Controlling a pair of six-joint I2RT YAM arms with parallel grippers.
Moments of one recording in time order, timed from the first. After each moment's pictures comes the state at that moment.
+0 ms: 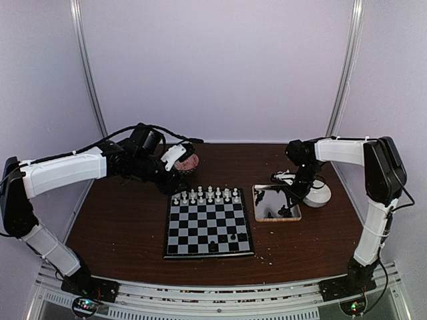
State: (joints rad) left arm -0.70 1.52 1.19 -0.47 0.22 0.17; right arm 0.34 1.89 1.36 -0.97 -0.10 -0.42
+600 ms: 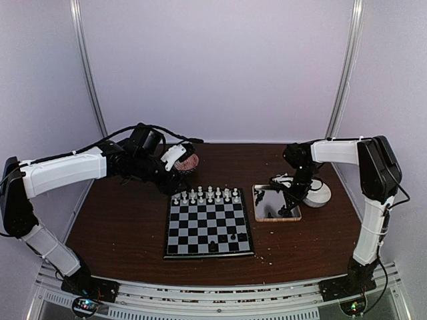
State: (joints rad) left arm -0.70 1.52 1.19 -0.47 0.22 0.17; right arm 0.34 1.95 1.37 -0.98 -0.12 -0.42
